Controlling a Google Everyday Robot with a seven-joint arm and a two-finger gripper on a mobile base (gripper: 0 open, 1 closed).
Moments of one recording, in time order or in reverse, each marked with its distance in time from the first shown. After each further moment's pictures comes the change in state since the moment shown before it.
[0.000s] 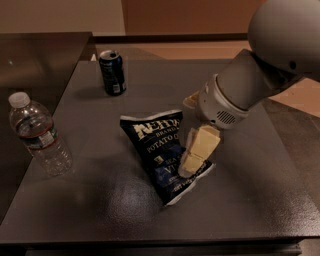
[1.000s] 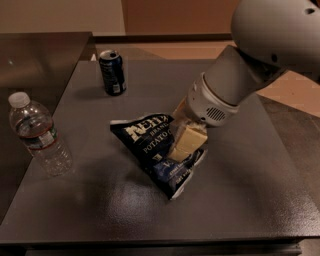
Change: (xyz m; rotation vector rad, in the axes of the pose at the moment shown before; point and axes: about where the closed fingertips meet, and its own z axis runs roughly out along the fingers) arm -0.014 0.005 0.007 -0.053 0.027 -0.023
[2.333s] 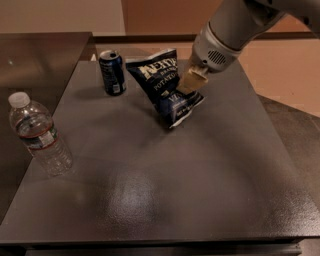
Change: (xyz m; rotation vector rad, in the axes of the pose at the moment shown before) arm -0.015 -0.114 -0.056 0.191 0.025 0.073
